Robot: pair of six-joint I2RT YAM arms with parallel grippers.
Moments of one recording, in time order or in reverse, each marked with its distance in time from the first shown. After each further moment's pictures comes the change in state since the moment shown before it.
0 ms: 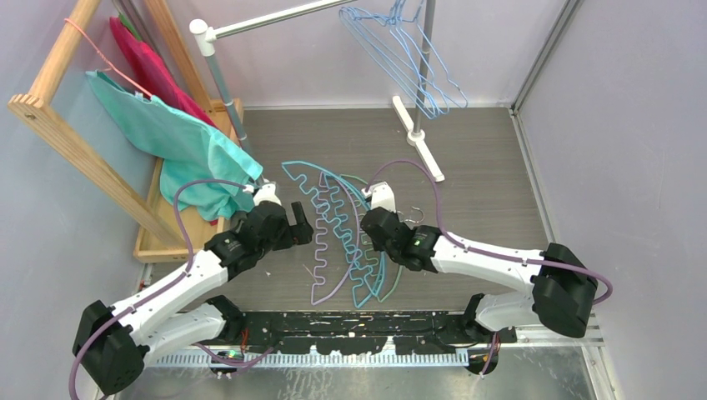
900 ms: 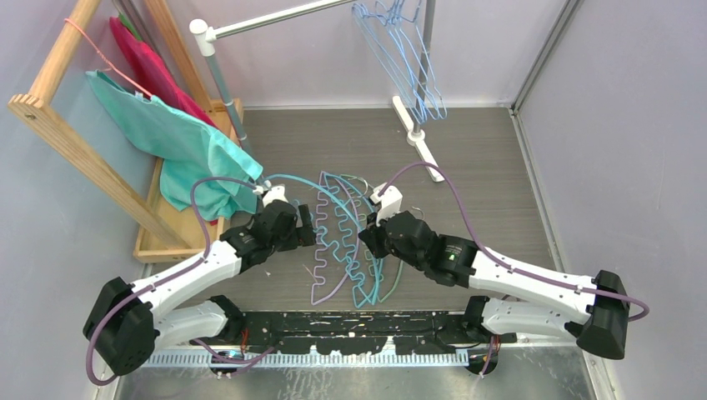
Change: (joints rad) left arm -0.003 0.143 0.000 0.056 -0.003 -0.020; right arm 0.085 -0.274 -0.020 0.062 -0.222 -0.051
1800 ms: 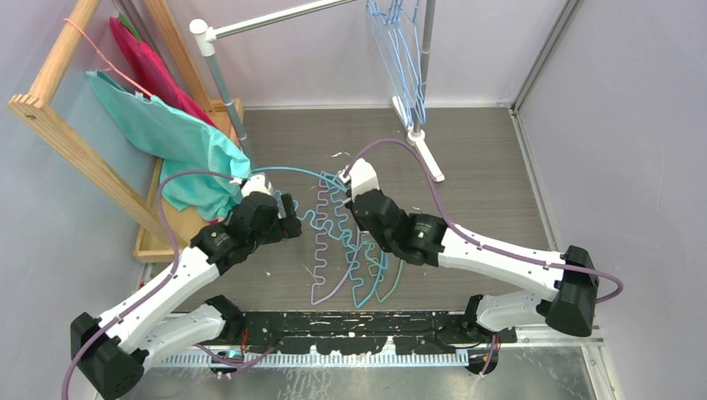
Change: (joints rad) left arm 0.024 -0.150 0.156 -0.258 -0.045 0.051; right arm 0.015 0.229 0.251 -0.043 0.325 -0.215
